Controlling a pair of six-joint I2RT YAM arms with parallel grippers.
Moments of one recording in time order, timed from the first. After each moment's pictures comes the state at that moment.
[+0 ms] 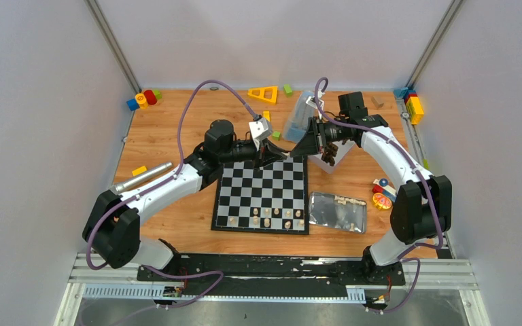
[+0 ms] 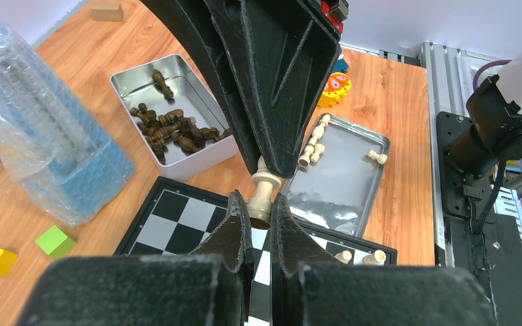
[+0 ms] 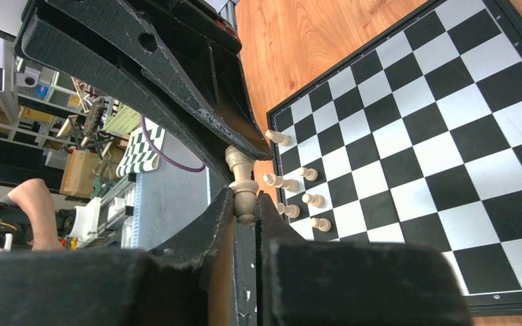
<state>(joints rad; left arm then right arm) -0.66 1.40 0.96 0.29 0.69 0.03 0.25 1.61 1.34 -0.60 -1.28 -0.04</state>
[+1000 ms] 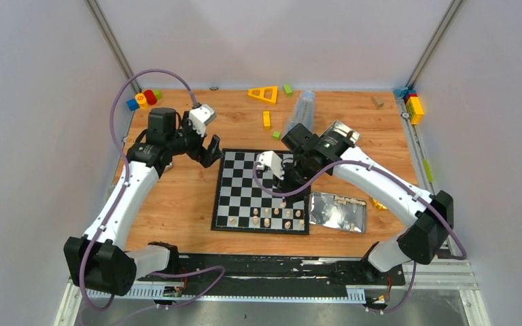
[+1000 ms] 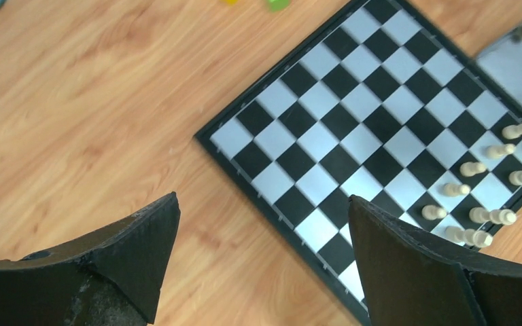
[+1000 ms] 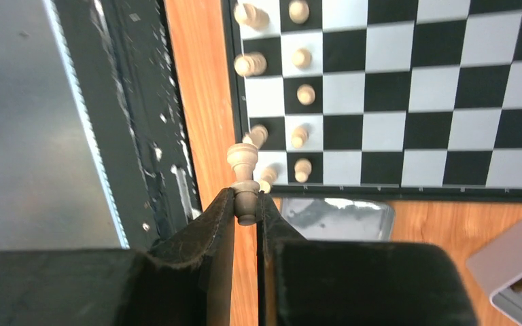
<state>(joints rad) -0.22 1.19 1.09 -0.51 0.53 0.35 0.77 1.48 1.43 -1.14 -0.51 -0.52</state>
